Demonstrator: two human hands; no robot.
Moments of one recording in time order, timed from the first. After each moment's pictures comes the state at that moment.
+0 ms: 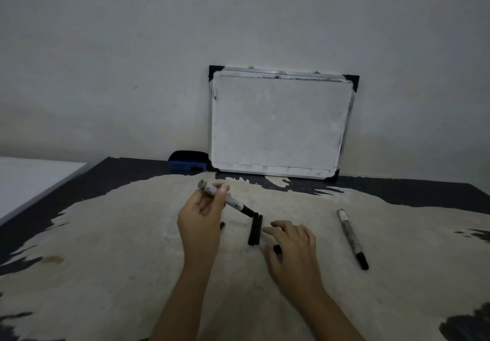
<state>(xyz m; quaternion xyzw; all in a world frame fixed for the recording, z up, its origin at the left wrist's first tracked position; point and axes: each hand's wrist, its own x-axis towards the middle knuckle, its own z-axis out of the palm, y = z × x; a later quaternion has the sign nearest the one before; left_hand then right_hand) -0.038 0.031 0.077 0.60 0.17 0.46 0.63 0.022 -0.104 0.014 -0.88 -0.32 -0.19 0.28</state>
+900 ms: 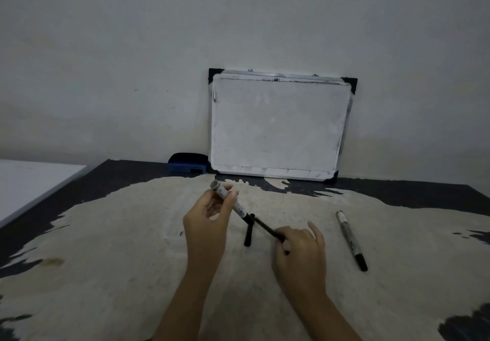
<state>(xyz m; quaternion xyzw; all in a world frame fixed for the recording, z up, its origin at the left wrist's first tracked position) -0.034 0.030 0.069 0.68 0.10 0.50 0.52 0.027 -0.104 0.016 -0.88 -0.24 -0.29 0.28</state>
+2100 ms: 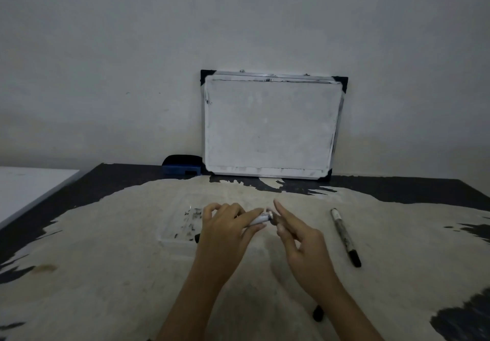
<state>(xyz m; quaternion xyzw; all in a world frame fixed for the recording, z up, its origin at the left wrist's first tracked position) -0.029 0.019 0.054 0.91 -0.01 0.40 0.11 0.018 -0.130 0.052 -0.76 -0.36 -0.11 0.53</state>
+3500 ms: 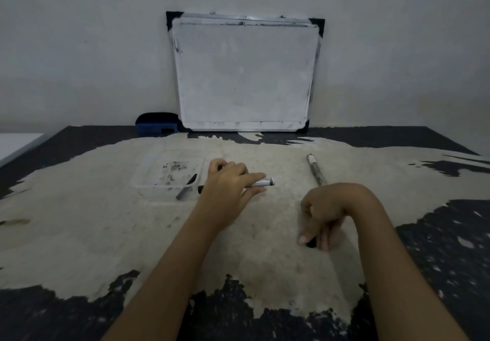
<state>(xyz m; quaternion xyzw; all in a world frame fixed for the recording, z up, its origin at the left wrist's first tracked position) -0.022 -0.008 0.034 0.91 -0.13 0.38 0.10 0.034 -0.199 0.092 -0.87 -0.16 0.44 0.14</state>
